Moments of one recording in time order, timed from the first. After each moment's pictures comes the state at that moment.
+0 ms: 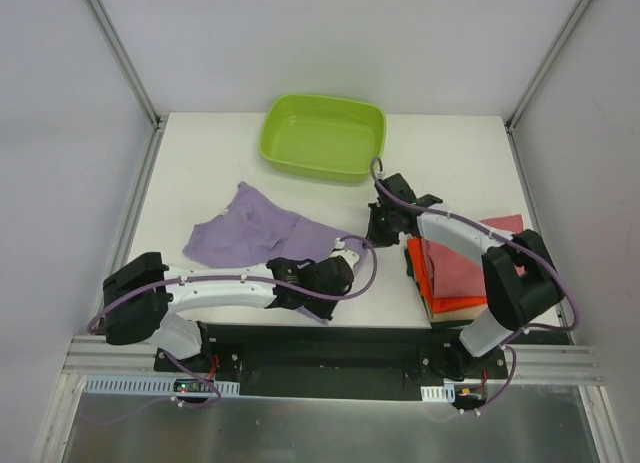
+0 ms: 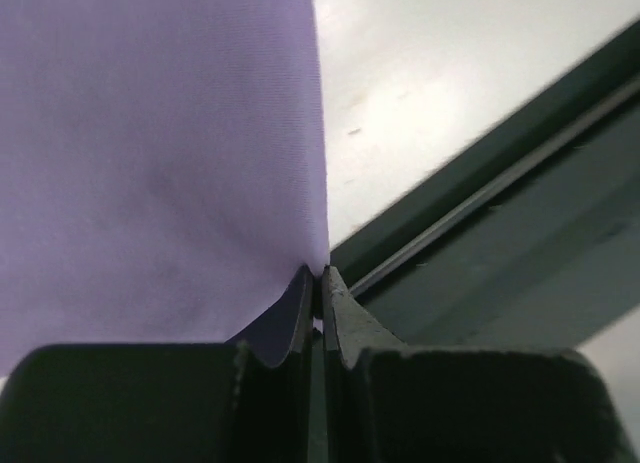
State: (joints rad) left arm -1.24 1.46 0.87 -0.50 -0.13 -0.63; right arm 0.57 1.63 1.00 -0.45 -0.13 0.61
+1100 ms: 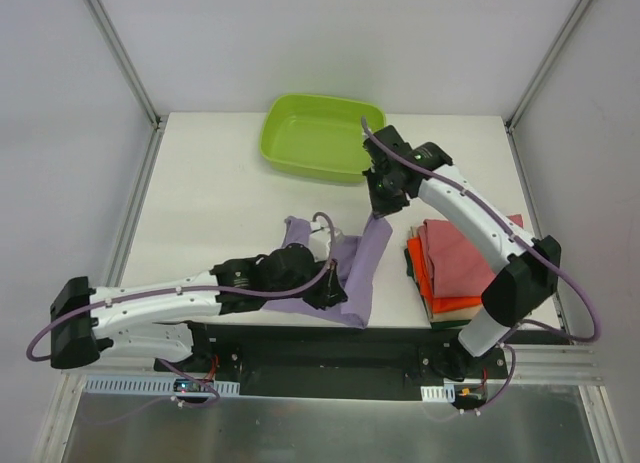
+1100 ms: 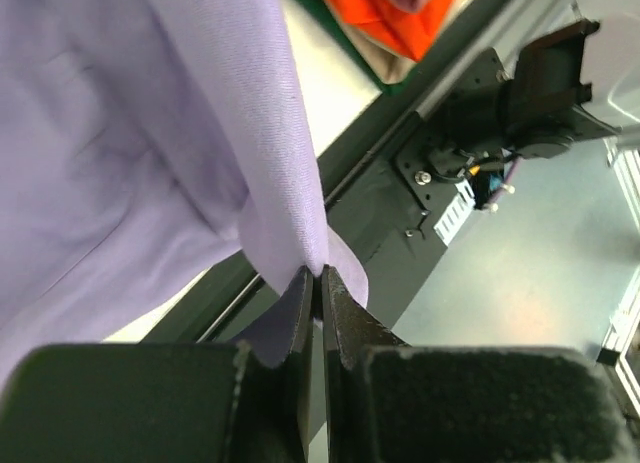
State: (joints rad) left arm -1.23 1.17 0.82 -0.23 0.03 -0.71; right arm 0.59 1.60 1.58 -1.13 0.10 0.34
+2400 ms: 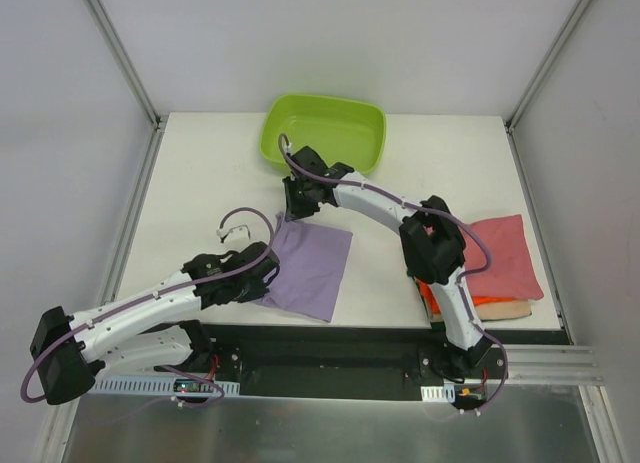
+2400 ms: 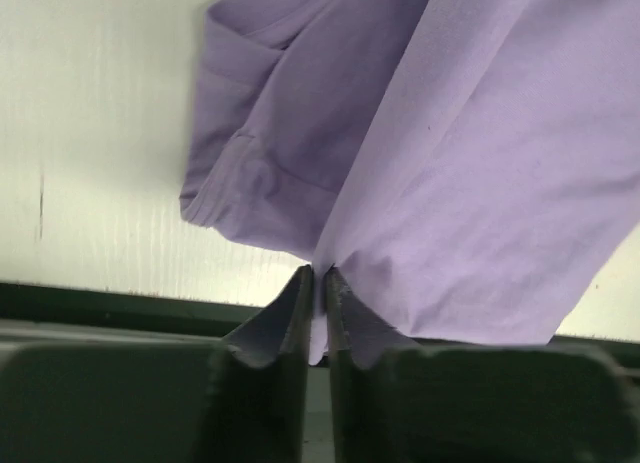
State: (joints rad) left arm -0.94 0.94 0.67 -0.90 -0.38 -1.12; right arm 0.82 2.16 1.82 -0.62 -0.10 0.54
